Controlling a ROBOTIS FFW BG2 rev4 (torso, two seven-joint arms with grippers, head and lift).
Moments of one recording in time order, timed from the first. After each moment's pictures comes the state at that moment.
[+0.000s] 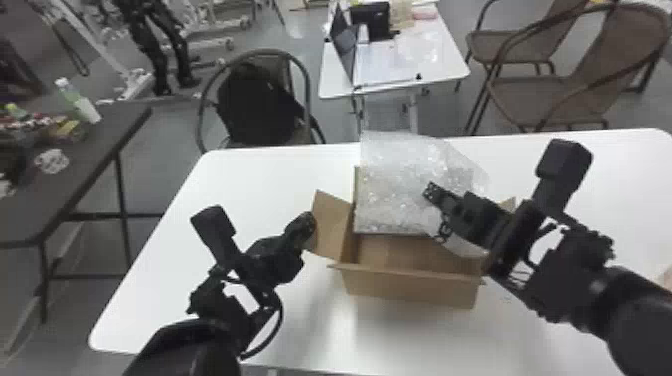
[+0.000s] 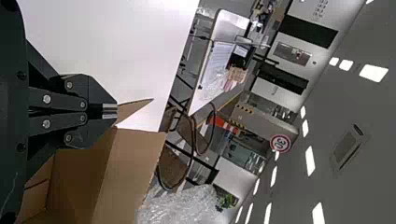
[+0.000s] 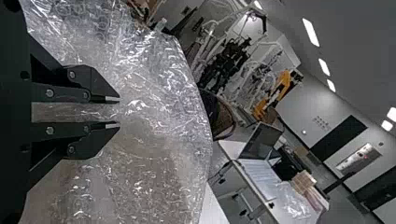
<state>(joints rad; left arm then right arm) 0.21 0.00 0.23 -1.91 0.39 0.46 -0.37 -0.10 -0.13 0.33 -1.79 -1.03 0.55 -0.19</state>
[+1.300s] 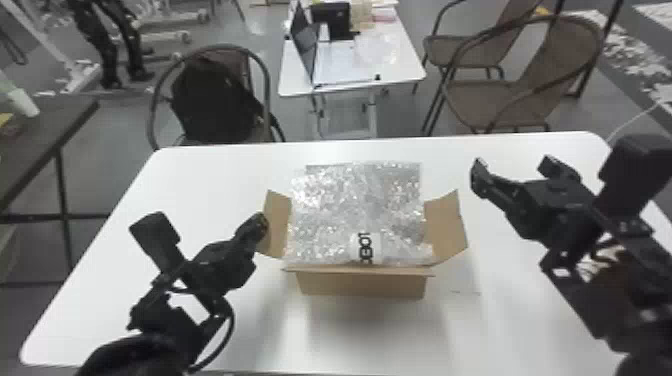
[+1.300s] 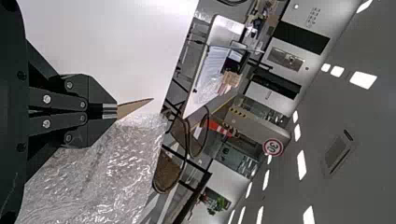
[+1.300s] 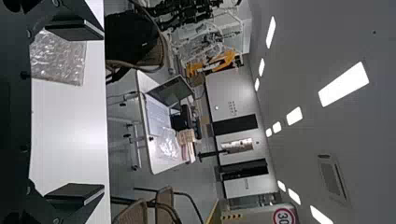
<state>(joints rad) 0.24 0.00 0.24 -1.91 0.42 0.41 -0.35 0.14 -0.10 0.10 -2.04 -0.28 0.34 0.08</state>
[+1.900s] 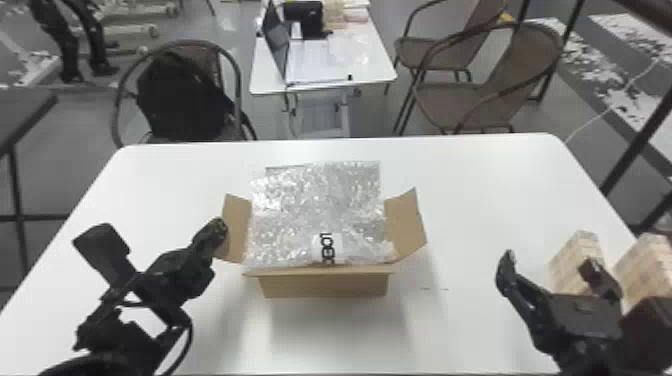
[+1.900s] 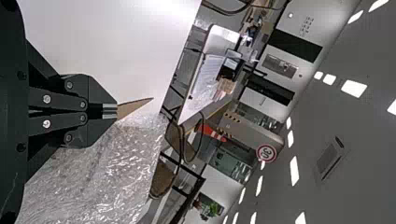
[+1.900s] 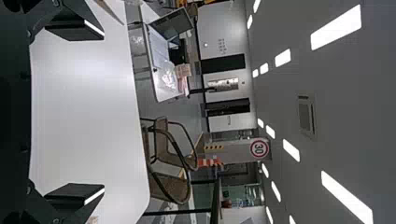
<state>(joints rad) 0.27 0.00 0.26 -1.91 0.45 0.38 -0.35 0.53 -0.09 0.06 -2.03 -0.16 -0.09 -0.09</state>
